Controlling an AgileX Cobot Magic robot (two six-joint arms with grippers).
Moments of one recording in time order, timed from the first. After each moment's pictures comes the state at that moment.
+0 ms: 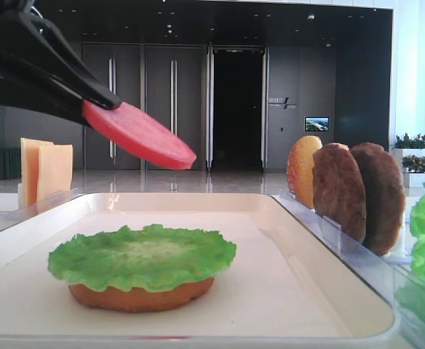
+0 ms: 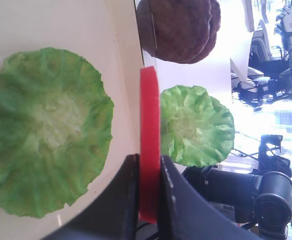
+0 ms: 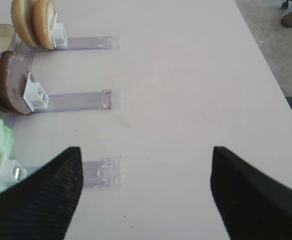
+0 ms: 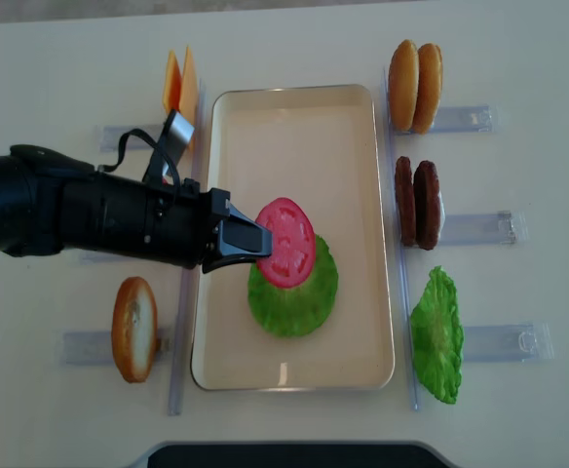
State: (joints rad) left arm -0.25 1.59 -0.65 -1.43 0.90 0.94; right arm -0.02 -0.01 -0.50 0.01 1.14 -0.03
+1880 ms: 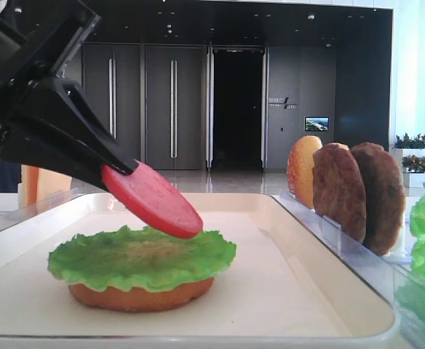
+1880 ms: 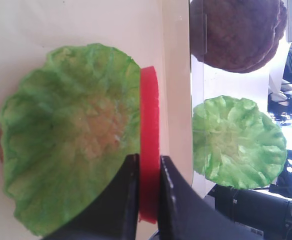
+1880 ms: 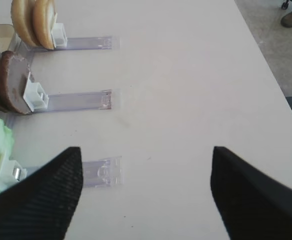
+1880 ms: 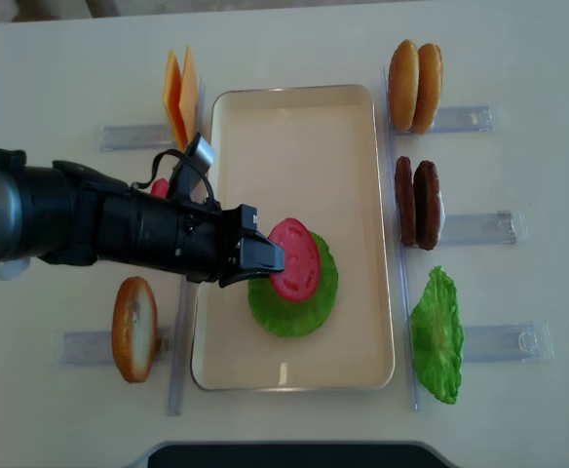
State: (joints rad) left arm -0.34 1.68 -0.65 -1.49 0.75 0.94; right arm -0.02 -0.01 -0.50 0.01 1.14 -0.03
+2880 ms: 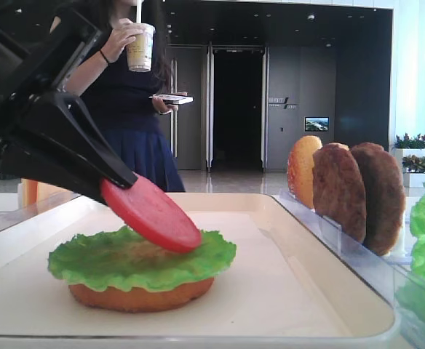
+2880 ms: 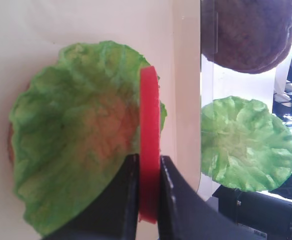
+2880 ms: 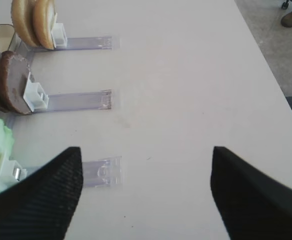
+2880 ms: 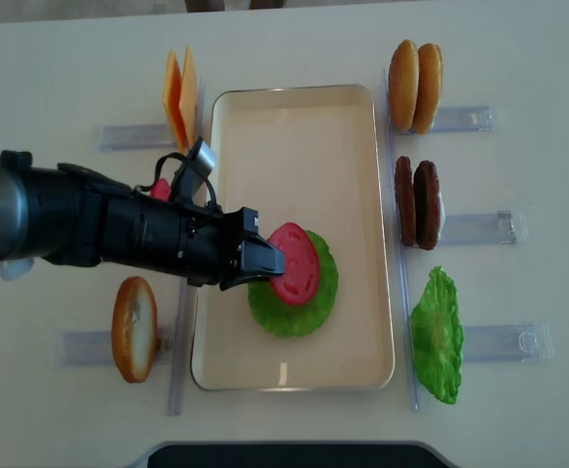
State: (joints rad) left arm -0.34 1.71 -0.65 -1.50 0.74 0.94; right arm -0.02 -0.01 -0.50 0.01 1.14 -0.03
